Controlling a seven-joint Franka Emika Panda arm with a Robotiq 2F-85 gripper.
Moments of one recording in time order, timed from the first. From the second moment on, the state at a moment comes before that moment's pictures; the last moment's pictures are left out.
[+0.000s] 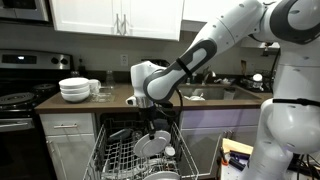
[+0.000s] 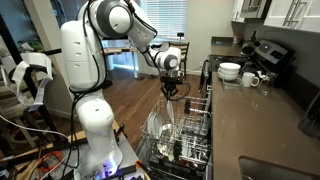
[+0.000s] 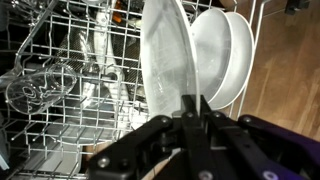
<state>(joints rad) 0.05 0.09 0.17 -2.27 -0.06 2.19 -0.54</state>
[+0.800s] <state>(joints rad) 0.13 0.01 0.16 -2.32 -0.37 2.21 -0.20</state>
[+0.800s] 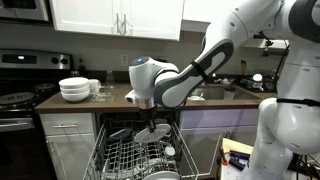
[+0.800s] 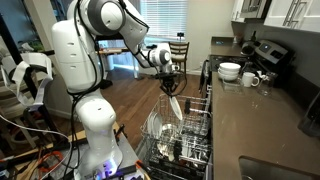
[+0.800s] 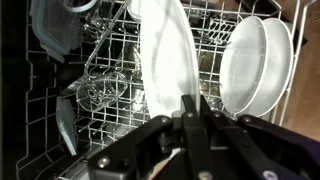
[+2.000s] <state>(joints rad) 0.14 0.04 0.15 -2.35 -0.86 2.23 0.22</state>
